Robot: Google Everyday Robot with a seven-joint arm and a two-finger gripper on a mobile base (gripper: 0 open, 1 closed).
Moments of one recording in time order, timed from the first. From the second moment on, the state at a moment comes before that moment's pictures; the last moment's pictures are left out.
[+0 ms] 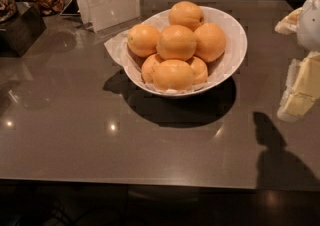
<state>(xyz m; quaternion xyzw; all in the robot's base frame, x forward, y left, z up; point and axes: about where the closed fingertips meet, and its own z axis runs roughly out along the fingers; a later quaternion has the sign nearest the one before) 0.438 -0.217 0.976 -0.60 0.78 -0.03 0.16</state>
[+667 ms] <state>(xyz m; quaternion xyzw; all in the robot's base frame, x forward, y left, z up) 0.470 -0.204 0.970 -0.62 0.77 -0.02 0.17</state>
